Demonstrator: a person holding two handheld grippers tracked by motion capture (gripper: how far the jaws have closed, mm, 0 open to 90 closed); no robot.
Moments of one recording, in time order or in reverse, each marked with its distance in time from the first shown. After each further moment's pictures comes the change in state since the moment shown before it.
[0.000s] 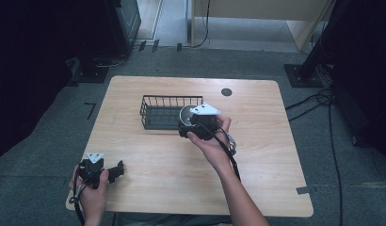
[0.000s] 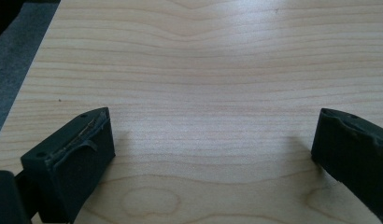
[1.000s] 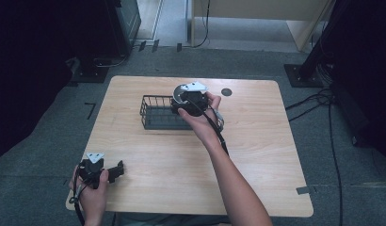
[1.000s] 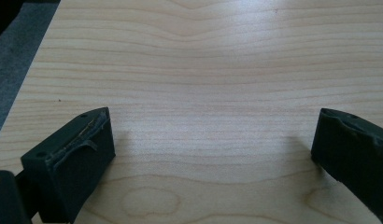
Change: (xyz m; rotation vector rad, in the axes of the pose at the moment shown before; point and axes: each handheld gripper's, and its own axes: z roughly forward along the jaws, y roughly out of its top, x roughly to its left) left arm 0.000 0.000 0.000 0.002 -0.001 0.001; right arm -0.010 0.049 0.056 -0.027 -0.058 -0.003
